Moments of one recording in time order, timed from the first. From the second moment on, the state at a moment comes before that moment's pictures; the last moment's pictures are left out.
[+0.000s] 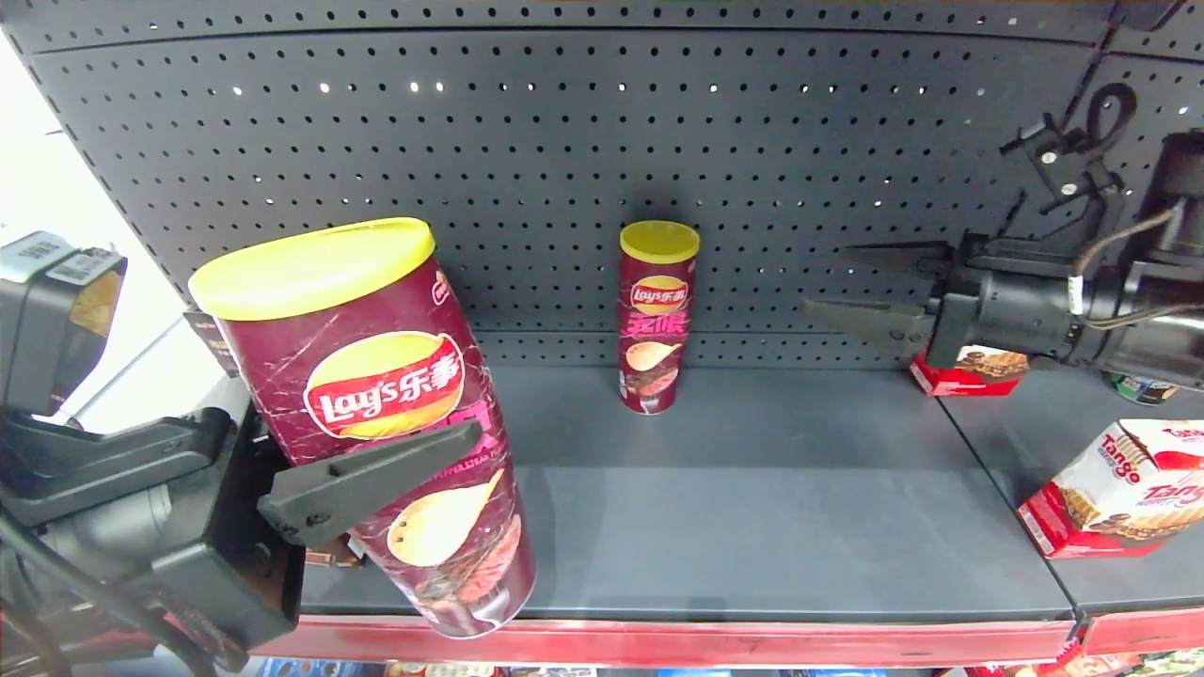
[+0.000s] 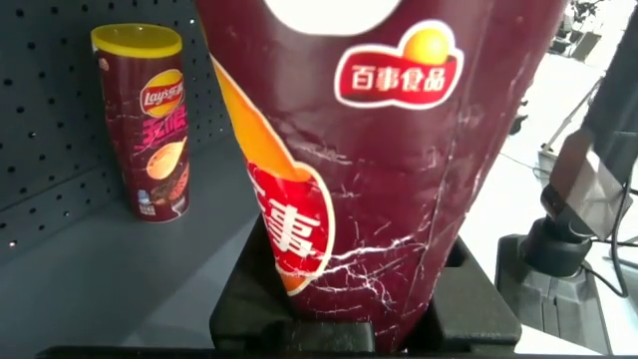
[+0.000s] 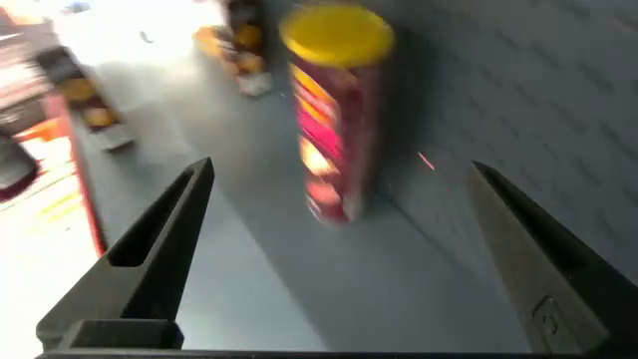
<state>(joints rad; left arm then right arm) -0.45 1.27 -0.43 -1.01 -0.65 -0.15 0.31 1.57 -1.06 -0.49 0.65 -0.17</state>
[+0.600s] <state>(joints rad) -0.45 1.28 -0.43 -1.02 -0.65 -0.15 0.32 1.86 -1.22 -0.61 0.93 -0.22</state>
